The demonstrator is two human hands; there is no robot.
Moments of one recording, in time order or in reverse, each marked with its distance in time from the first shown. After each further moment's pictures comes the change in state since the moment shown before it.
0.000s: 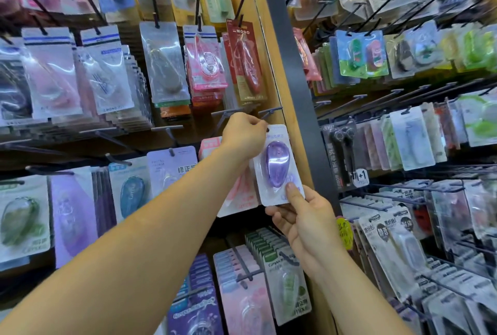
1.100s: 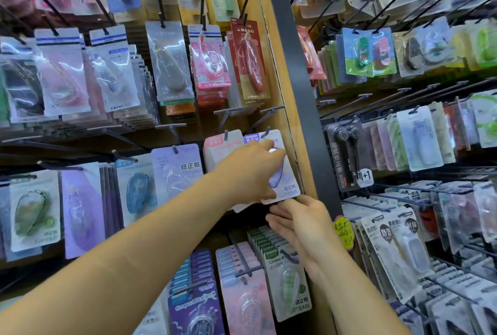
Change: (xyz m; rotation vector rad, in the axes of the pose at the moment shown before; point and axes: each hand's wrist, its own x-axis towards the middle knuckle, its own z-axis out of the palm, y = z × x) left_hand -0.025 -0.031 -0.005 1.127 -0.338 0.694; right_hand -0.004 -0.004 -0.001 -0.220 0.060 0.143
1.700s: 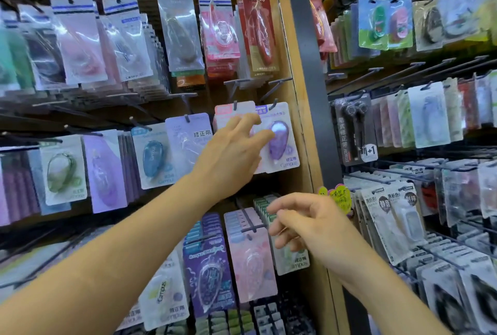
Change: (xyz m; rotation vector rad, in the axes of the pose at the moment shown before) left_hand -0.065 0.000 0.010 -0.116 0.352 -0.066; right_hand -0.069 -0.005 -0.030 -0.495 -0.362 -0.103
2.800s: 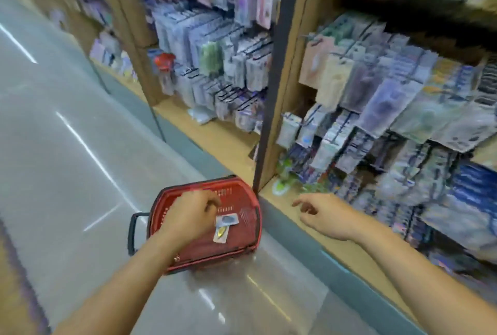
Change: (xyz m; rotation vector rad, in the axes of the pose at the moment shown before) left_hand -0.835 0.053 -0.324 -0.192 -0.957 -1.716; right_hand -0.297 0.203 0.565 -0.862 -1.522 0.082
